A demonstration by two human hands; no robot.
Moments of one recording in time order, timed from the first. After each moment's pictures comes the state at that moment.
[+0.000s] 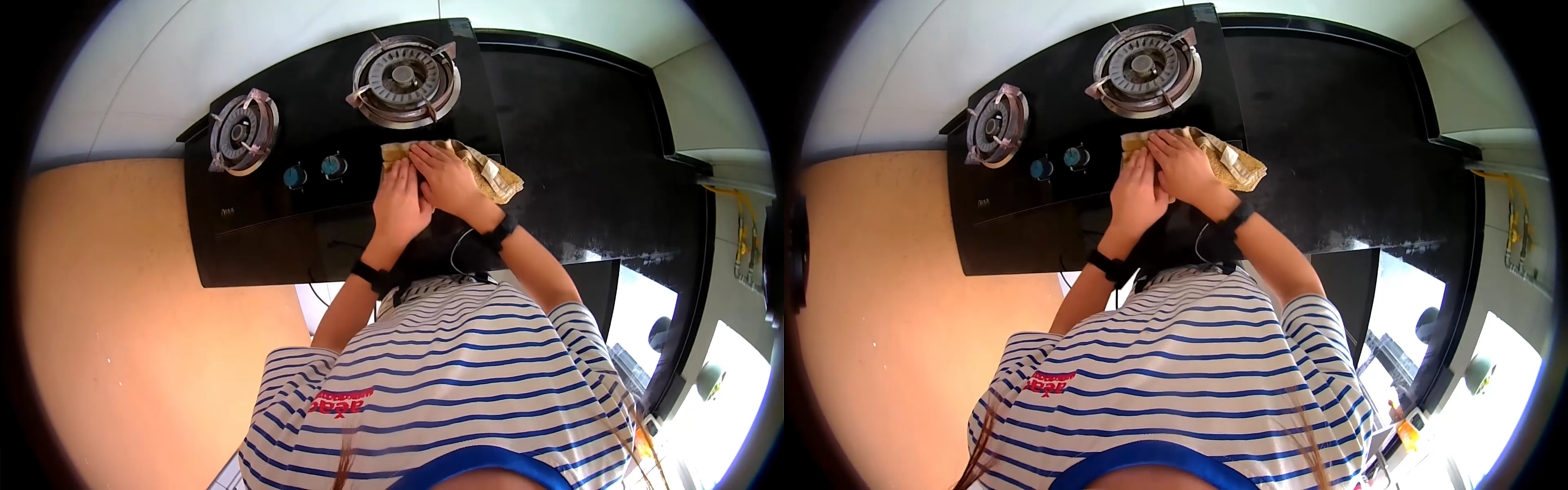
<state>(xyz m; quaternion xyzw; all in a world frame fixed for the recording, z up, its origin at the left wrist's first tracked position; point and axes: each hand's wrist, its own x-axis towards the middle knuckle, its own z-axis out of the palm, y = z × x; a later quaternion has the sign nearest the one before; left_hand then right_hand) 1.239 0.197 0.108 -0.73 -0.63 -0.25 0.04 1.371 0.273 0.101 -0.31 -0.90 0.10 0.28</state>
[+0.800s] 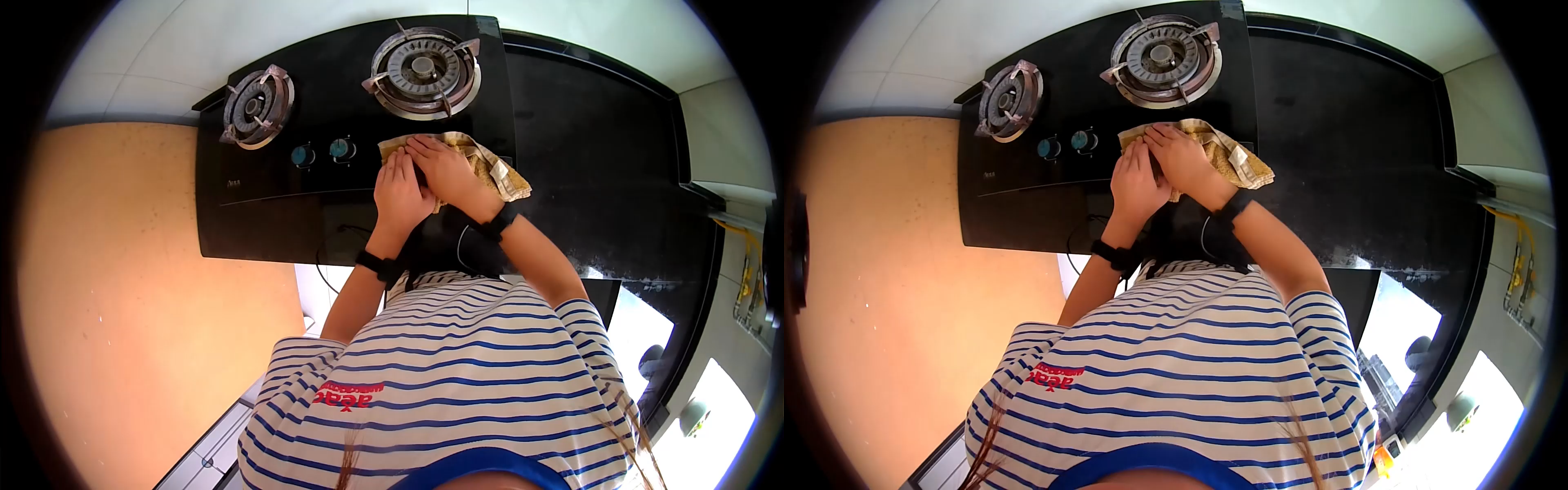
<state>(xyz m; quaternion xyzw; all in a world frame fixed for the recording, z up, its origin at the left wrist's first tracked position) 1.249 0.186 0.103 -0.68 -0.69 -0.24 0.10 1.361 0.277 0.086 -0.22 -0.92 0.12 0.29</state>
